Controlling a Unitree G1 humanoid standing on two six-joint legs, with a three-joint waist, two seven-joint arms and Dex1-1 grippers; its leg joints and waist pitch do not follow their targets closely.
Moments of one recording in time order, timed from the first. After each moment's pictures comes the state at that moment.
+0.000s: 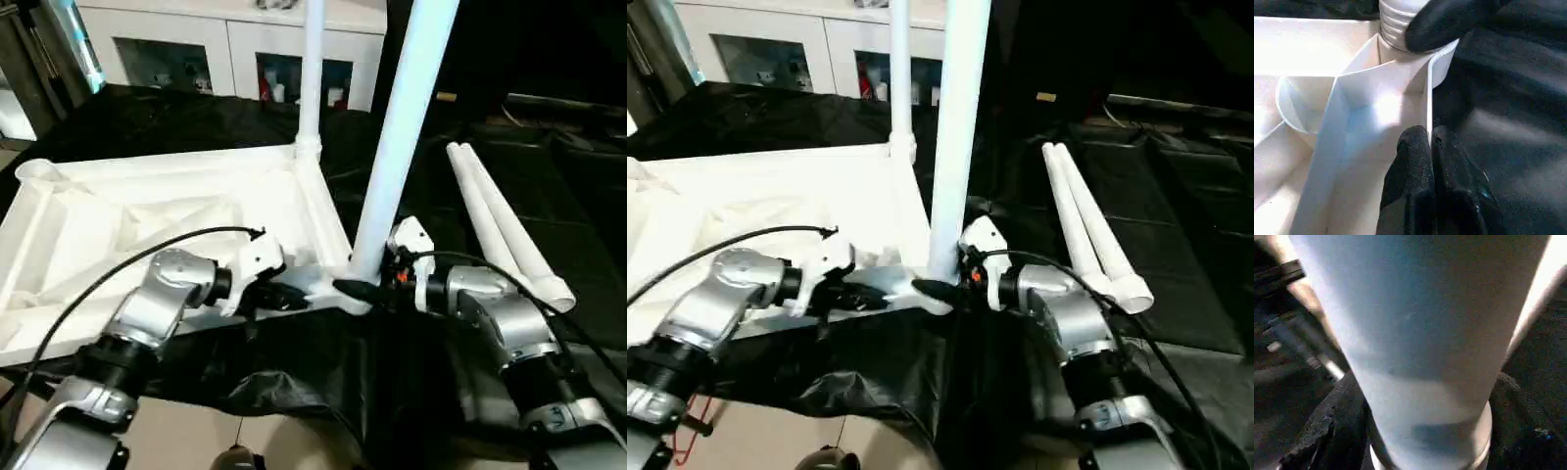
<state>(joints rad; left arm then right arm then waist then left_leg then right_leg) -0.58 0.34 -0.27 0.50 0.00 0.25 -1.08 -0.49 -0.20 0.09 0.49 0.13 0.27 0.79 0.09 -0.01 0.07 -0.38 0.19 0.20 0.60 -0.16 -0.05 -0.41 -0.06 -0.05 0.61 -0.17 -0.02</state>
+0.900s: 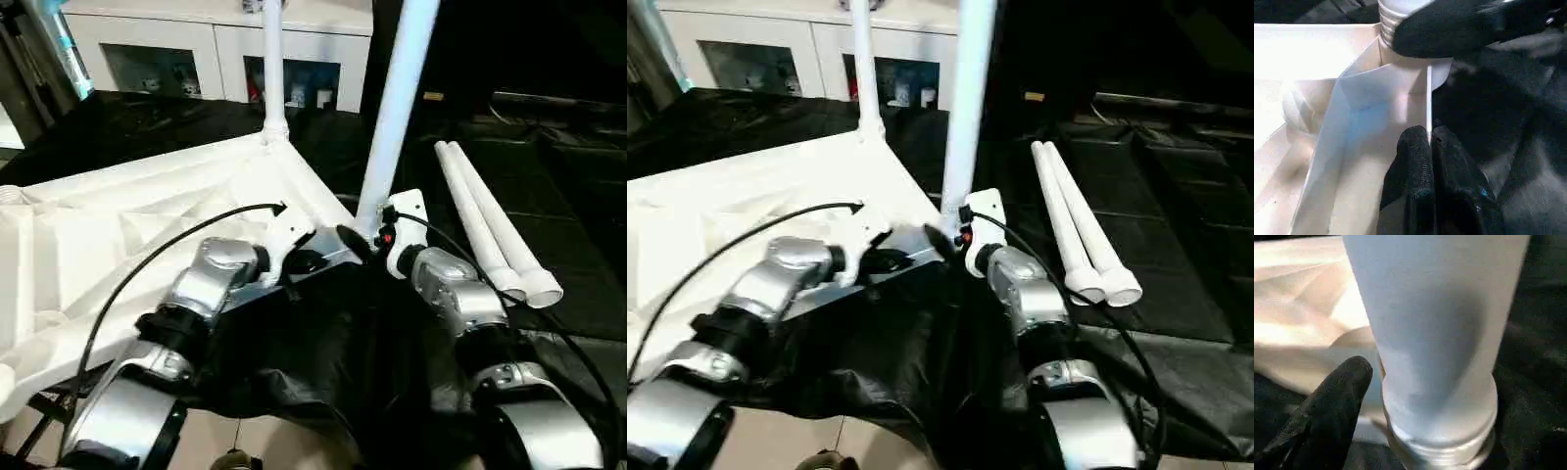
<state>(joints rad) -0.67 0.25 -0.24 0.66 0.03 0.21 -0.94 -0.61 -0.13 0.01 0.69 0.12 0.22 0.64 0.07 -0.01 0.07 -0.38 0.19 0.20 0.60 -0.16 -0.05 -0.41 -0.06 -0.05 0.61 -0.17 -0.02</state>
